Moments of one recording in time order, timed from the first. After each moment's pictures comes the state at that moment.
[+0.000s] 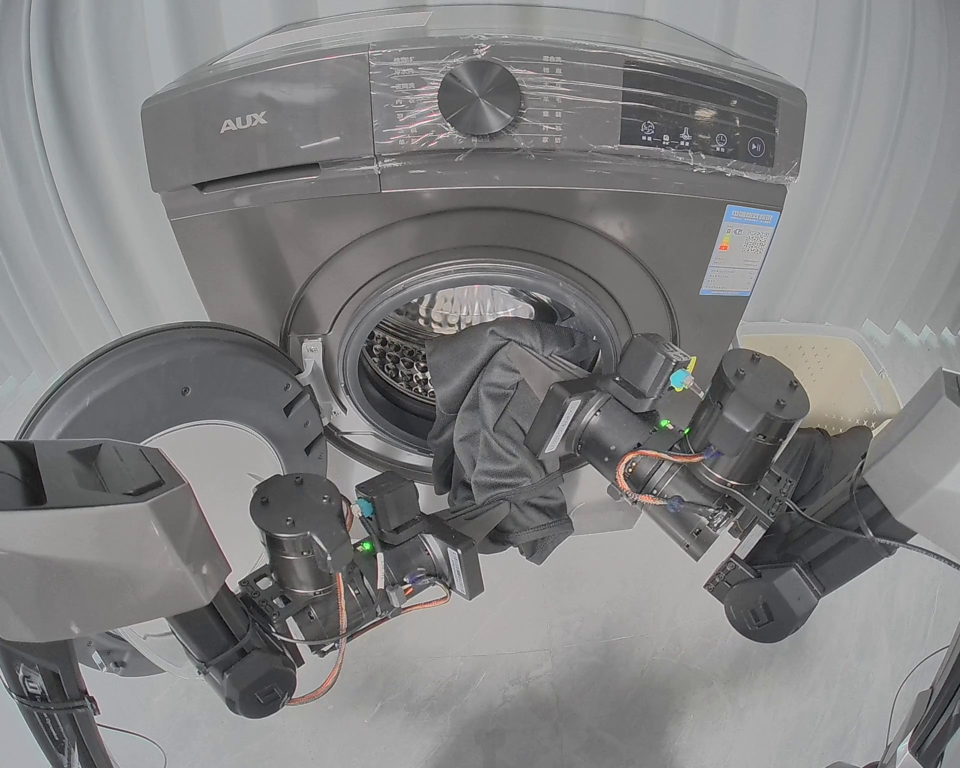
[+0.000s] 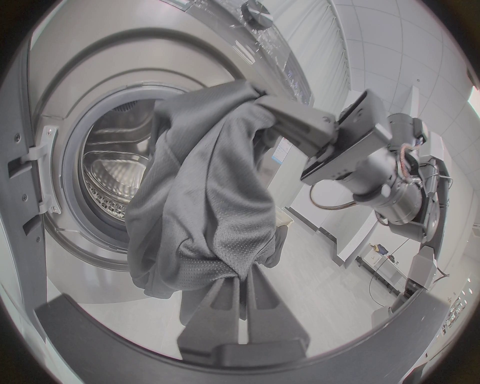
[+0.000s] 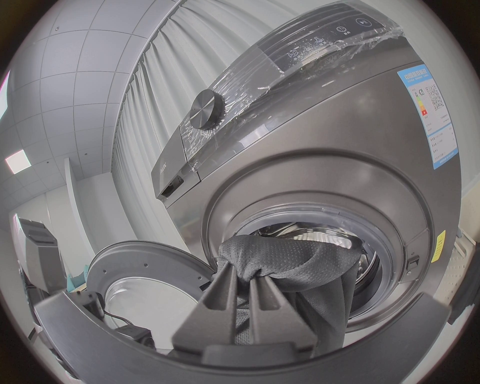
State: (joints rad) left arm -0.65 2.10 -0.56 -1.50 -0.17 -0.24; right arm 0.74 2.01 -0.88 -1.38 -0.07 0.25
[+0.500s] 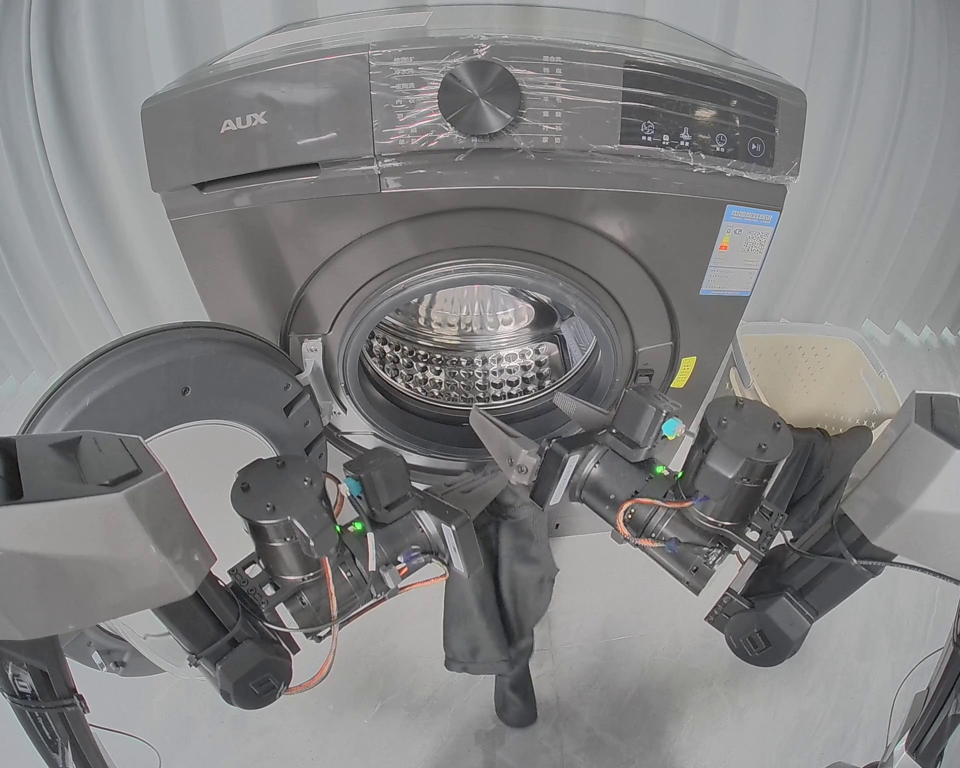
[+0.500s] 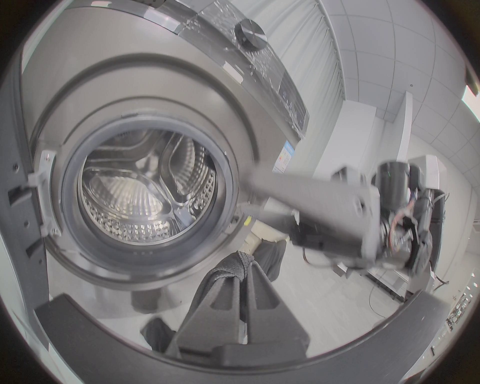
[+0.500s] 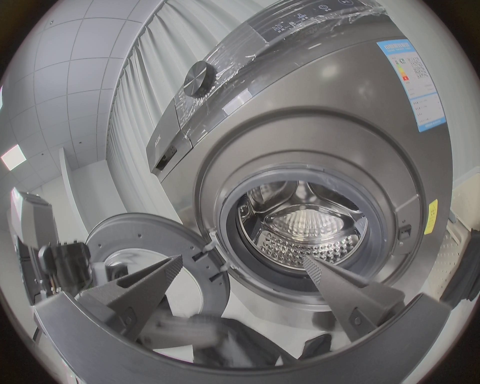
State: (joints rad) left arm -0.65 2.07 -0.57 -1.54 -0.17 -0.24; right arm 0.73 2.05 -0.78 -1.41 -0.07 0.25
